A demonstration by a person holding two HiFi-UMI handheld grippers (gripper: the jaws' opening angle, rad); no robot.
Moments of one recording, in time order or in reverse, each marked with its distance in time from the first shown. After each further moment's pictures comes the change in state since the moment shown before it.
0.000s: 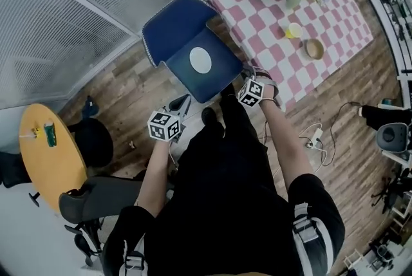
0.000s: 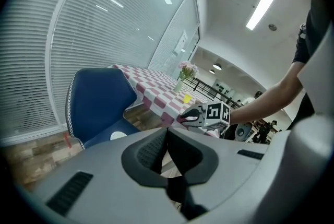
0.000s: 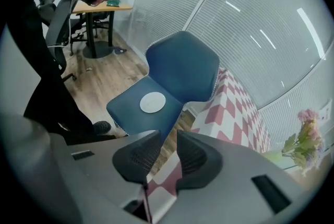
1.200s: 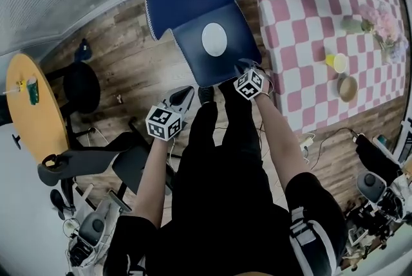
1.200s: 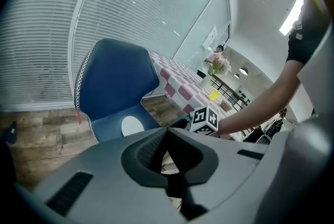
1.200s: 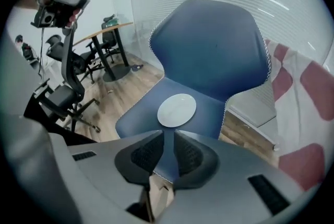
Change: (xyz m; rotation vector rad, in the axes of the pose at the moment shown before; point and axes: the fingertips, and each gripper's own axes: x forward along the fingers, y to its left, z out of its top) left arm 0.103 0.095 -0.034 -0.223 0.048 0.181; right arm 0.218 0.043 0.026 0.147 -0.104 0.414
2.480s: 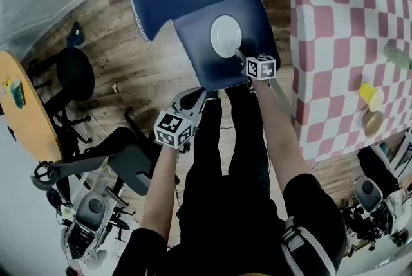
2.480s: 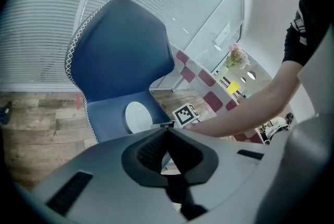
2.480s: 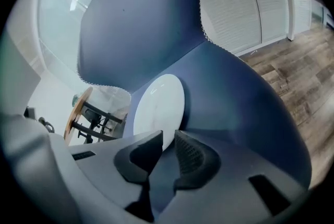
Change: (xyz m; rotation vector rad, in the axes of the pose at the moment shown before) left arm 0.120 0.093 -0.063 -0.100 0.034 0.012; right arm 0.213 -0.043 -0.019 0.872 -0.188 0.255
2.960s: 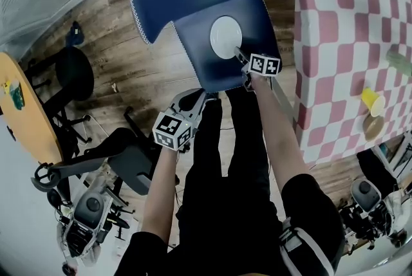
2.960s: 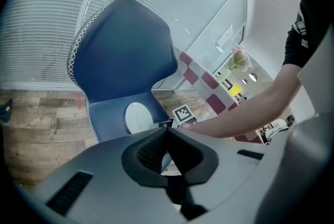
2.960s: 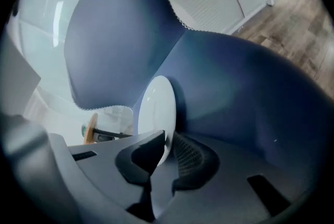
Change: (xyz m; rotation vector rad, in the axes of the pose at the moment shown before) left arm 0.001 0.015 0.007 -0.020 0.003 0.009; right arm 0.022 -0.001 0.006 0.271 -0.029 0.095
